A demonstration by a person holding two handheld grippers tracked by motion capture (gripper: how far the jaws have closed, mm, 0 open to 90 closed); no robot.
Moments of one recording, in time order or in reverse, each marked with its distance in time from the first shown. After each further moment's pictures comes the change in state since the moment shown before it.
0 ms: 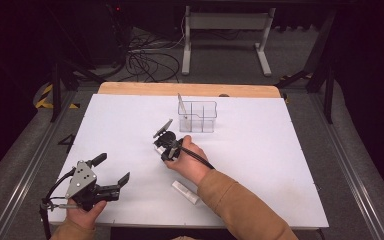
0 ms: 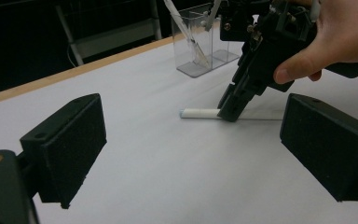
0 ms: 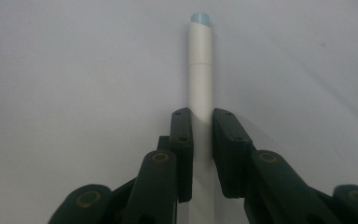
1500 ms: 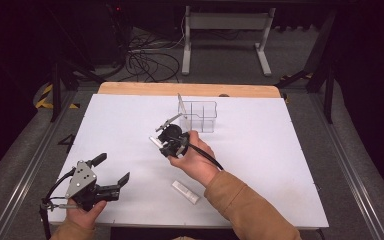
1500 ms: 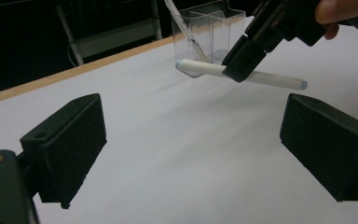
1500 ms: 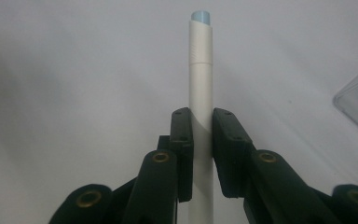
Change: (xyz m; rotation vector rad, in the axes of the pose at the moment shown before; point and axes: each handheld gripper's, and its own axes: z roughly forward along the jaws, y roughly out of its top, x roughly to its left) left arm 0.000 0.000 0.000 0.000 0.003 0.000; right arm -0.001 -0.006 -0.058 -0.223 0.079 -0.089
